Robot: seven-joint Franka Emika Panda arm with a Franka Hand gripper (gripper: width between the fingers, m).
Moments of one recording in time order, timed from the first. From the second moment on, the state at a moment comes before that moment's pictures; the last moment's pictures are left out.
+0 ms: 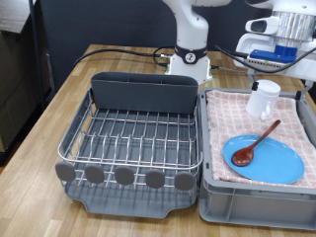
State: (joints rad) arm 0.01 0.01 0.34 -2.37 -0.34 2.57 1.83
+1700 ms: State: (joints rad) arm 0.06 0.26 0.25 -2.37 -0.67 2.81 2.16
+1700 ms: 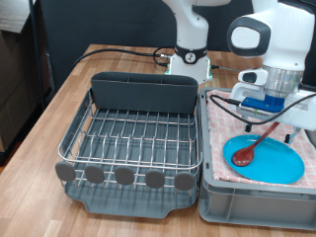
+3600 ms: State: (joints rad) arm 0.09 0.24 0.23 -2.35 -0.70 2.78 2.23
